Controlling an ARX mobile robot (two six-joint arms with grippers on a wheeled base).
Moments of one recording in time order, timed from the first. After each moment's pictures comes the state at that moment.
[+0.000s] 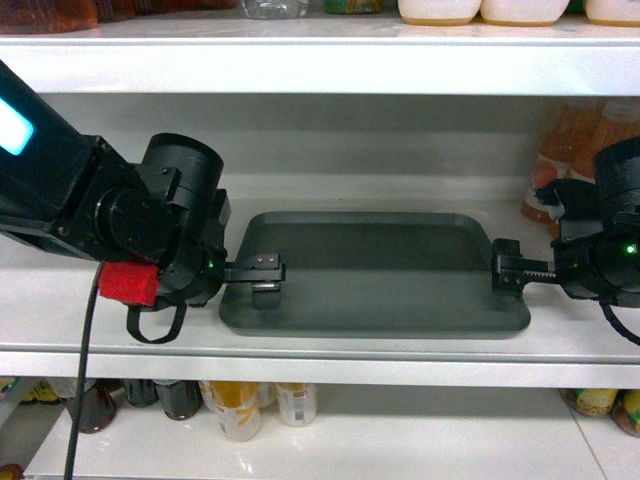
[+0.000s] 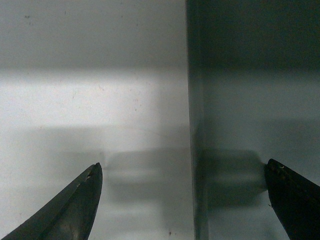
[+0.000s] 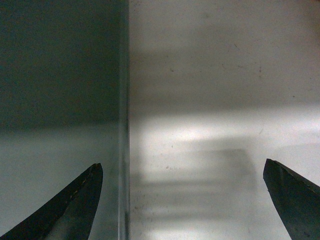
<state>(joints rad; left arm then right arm) -0.25 2.34 1.37 0.09 -0.14 -0.21 0.02 2.37 1.35 0.23 -0.04 0.13</state>
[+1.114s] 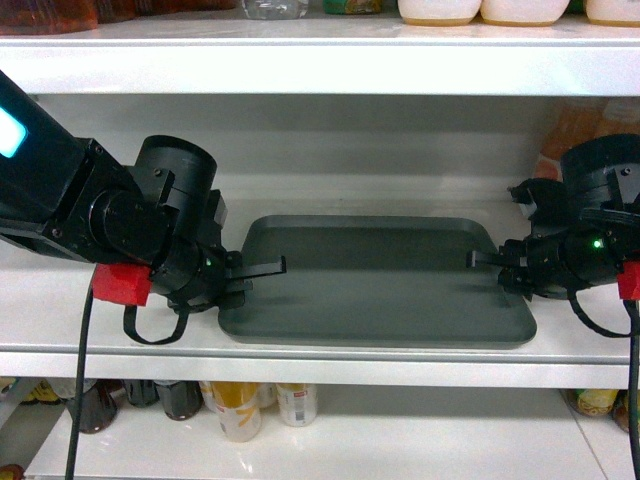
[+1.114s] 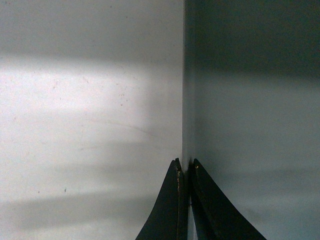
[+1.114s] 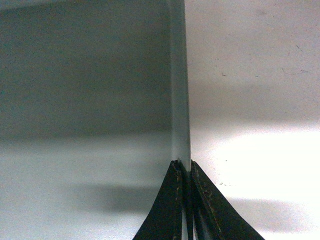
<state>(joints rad) -0.24 2.35 1.34 0.09 -0.06 -0.29 0.05 2.42 1.42 0.16 -0.07 0.17</state>
